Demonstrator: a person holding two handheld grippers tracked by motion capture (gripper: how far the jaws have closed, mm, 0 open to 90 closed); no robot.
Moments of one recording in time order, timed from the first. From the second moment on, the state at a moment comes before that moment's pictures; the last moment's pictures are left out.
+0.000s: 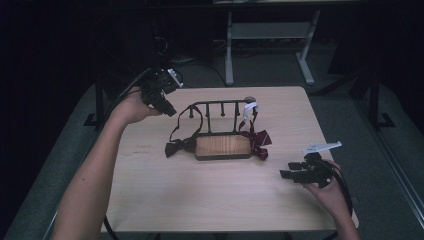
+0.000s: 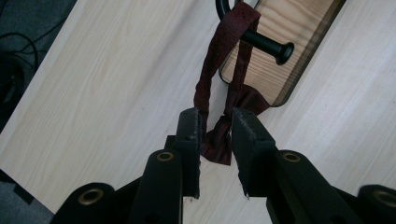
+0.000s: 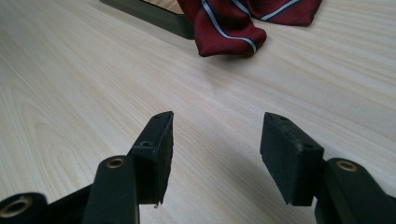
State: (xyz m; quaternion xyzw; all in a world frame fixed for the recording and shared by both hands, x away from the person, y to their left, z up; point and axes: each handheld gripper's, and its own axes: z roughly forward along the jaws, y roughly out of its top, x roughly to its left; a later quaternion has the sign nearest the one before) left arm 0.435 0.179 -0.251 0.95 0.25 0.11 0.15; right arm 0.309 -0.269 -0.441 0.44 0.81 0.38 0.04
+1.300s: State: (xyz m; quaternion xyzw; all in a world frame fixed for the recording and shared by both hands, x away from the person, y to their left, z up) left arm 0.352 0.215 -0.297 0.94 0.25 0.12 0.22; right arm 0.308 -0.273 -0.439 0.45 0.80 0.39 0.04
